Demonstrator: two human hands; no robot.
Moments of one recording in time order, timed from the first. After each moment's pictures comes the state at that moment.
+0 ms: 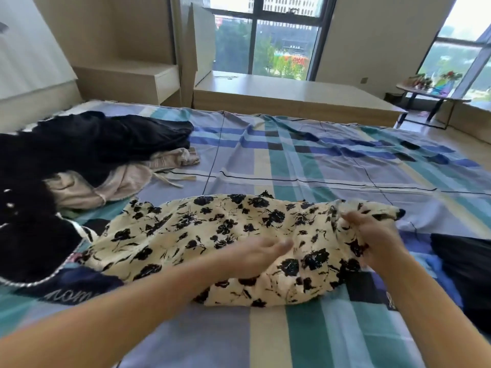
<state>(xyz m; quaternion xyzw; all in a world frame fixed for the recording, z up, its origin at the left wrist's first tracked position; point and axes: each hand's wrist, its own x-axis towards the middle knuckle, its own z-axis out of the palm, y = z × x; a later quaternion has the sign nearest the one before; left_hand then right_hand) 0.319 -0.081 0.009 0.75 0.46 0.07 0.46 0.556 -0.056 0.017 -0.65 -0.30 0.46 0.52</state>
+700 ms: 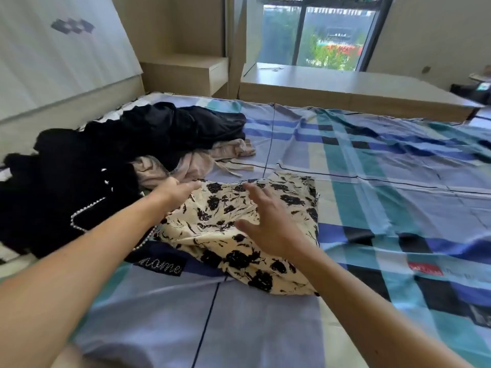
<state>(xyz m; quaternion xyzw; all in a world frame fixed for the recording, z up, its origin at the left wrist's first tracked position) 0.066 -0.047 0.001 0.46 0.78 0.27 0.33 0.297 -0.068 -0.003 -0.47 -0.81 0.27 0.23</state>
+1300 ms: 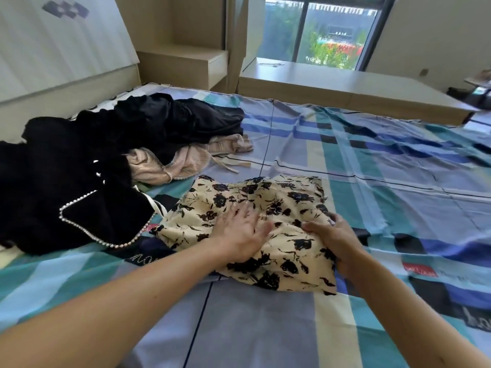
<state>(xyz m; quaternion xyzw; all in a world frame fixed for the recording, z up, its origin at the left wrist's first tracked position) 0.193 -0.067 -0.056 0.72 0.67 0.01 0.20 0.405 -0.052 -0.029 -0.64 -0.39 0.56 0.35</state>
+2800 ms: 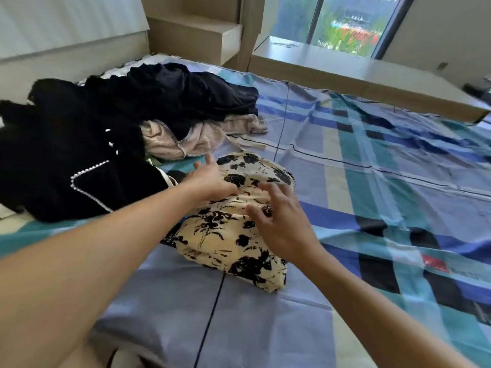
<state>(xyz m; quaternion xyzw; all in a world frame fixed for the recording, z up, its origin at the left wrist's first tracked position) 0.103 -0.043 -0.023 0.56 0.78 0.10 0.25 0.287 -0.091 -0.025 -0.53 -0.79 0.22 0.22</state>
